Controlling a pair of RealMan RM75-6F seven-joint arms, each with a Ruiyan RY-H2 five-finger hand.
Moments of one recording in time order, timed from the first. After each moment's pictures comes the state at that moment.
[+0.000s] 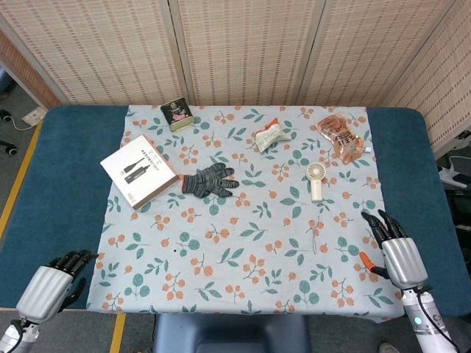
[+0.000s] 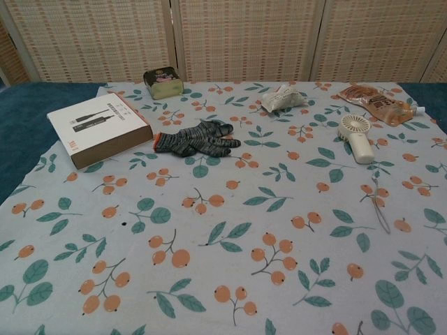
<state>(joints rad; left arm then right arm) -0.12 -1.18 0.10 -1.49 1.80 1.54 0.11 0.15 -1.30 0.01 -1.47 -1.59 1.45 0.05</state>
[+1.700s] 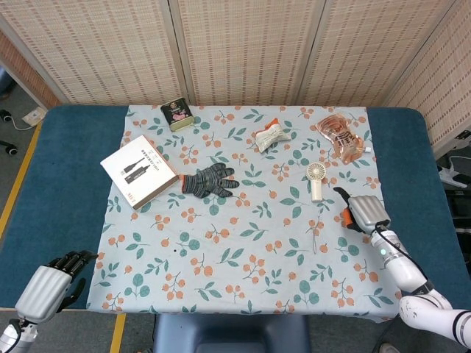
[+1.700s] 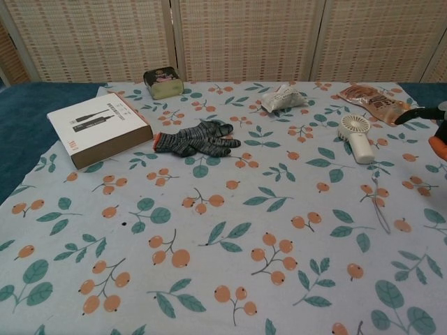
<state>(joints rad) -0.12 -1.16 0.11 -1.49 1.80 1.53 0.07 0.53 -1.26 0.17 -1.44 -1.10 0.77 -0.18</state>
